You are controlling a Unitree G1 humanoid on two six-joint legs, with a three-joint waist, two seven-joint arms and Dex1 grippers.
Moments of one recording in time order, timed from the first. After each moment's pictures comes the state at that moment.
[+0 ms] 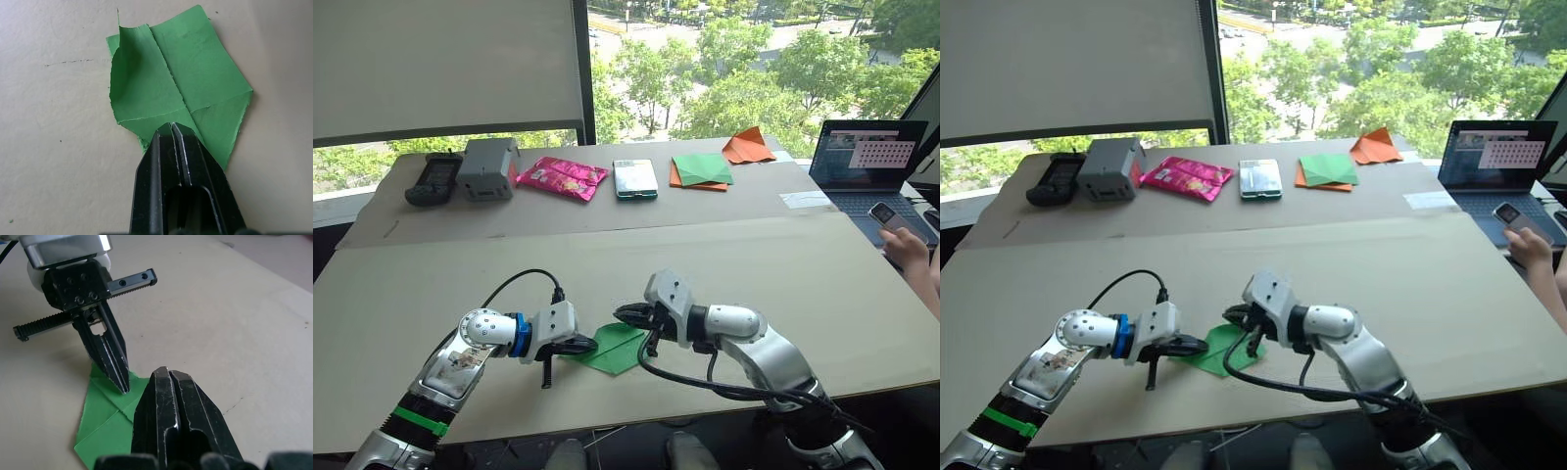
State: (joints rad) left arm -0.23 0.71 -0.26 -0.06 -0.14 0.18 -1.15; right arm -0.32 -0.38 0.40 -0.33 0.15 0.59 0.77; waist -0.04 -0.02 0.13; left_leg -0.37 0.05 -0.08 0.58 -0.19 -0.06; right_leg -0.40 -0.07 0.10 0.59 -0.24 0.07
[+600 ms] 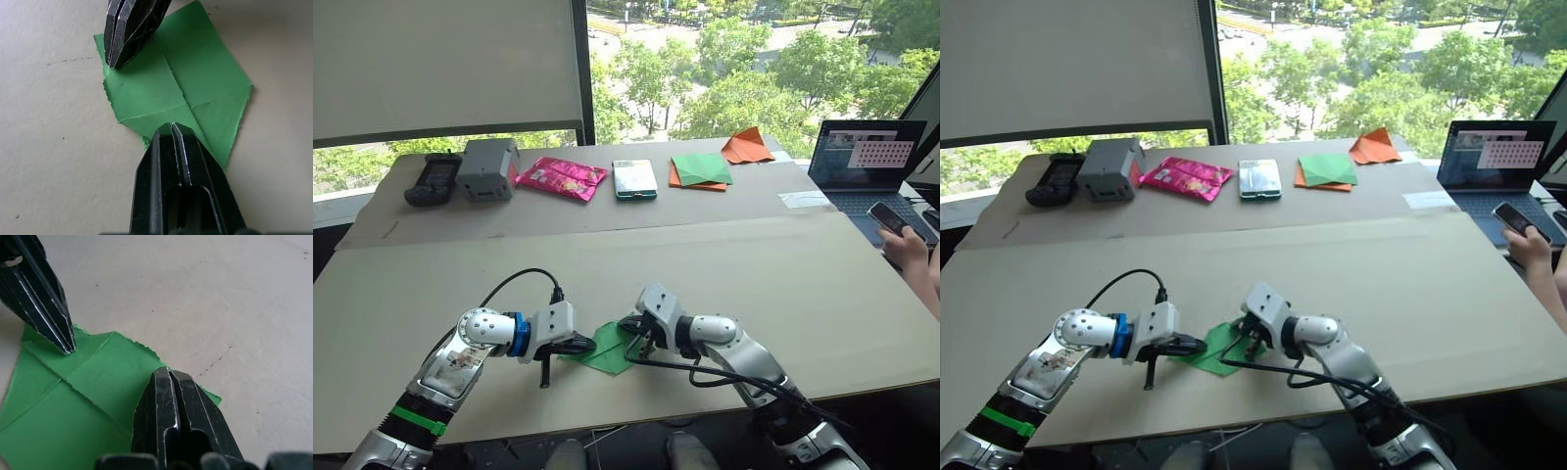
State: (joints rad) left arm -0.23 0.72 -0.26 -0.06 -0.13 0.16 -1.15; right arm -0.35 -0.30 0.39 -0.07 0.06 0.49 0.68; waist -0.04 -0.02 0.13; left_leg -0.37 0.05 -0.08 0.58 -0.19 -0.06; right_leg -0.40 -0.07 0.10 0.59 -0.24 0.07
